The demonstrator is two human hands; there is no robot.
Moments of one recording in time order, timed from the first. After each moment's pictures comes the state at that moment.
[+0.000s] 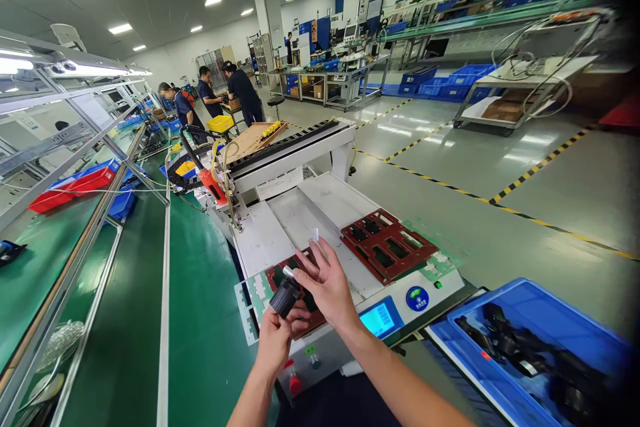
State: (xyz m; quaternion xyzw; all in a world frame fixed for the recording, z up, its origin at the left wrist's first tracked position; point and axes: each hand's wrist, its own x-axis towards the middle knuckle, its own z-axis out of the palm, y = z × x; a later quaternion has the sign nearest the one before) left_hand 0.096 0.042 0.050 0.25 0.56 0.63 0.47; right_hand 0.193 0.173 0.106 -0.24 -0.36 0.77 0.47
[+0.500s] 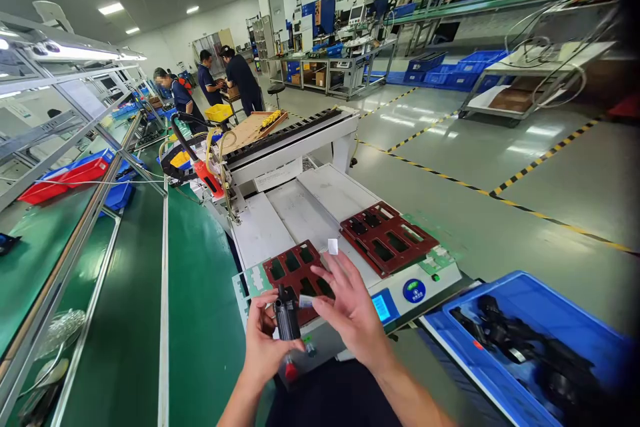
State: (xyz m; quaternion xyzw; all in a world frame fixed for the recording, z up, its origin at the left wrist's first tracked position) left_hand 0.099 0.027 0.089 0.35 0.59 0.67 0.29; right_hand 0.253 0.140 0.116 -0.21 -0.42 0.75 0.46
